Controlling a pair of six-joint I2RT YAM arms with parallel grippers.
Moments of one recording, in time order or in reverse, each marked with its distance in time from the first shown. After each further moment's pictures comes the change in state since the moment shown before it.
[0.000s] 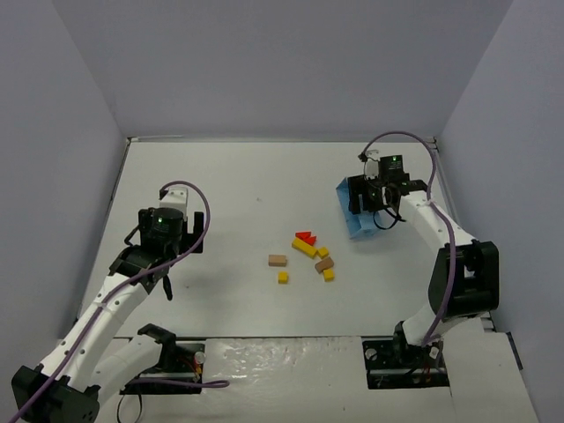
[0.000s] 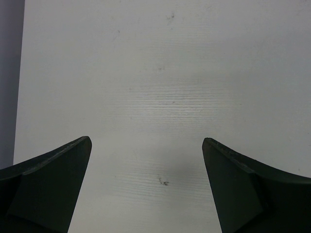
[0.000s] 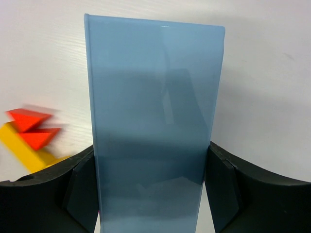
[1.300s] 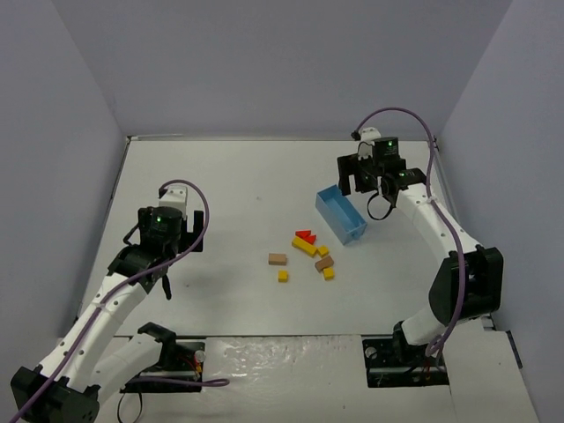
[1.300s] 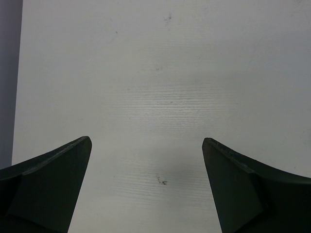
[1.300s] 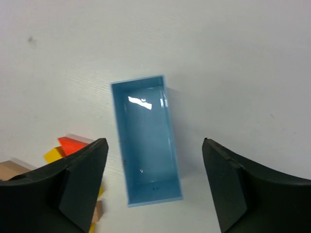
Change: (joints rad) left arm 0.000 -0.010 0.004 -0.006 0.012 0.000; right arm 0.063 -0.016 0.145 0.020 0.016 0.014
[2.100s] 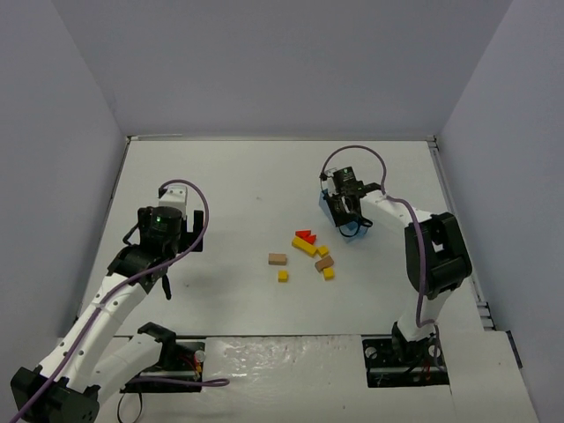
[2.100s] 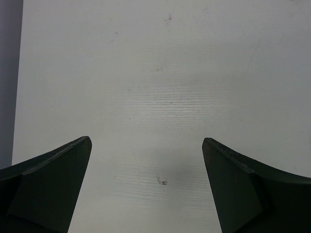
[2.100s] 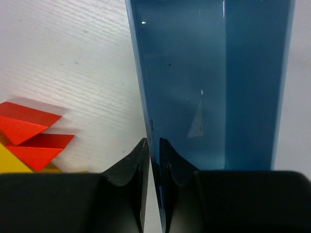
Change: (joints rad) left arm 0.000 -0.002 0.002 0.000 0.000 0.000; right arm 0.163 0.226 -0.119 -0.009 0.143 0.019
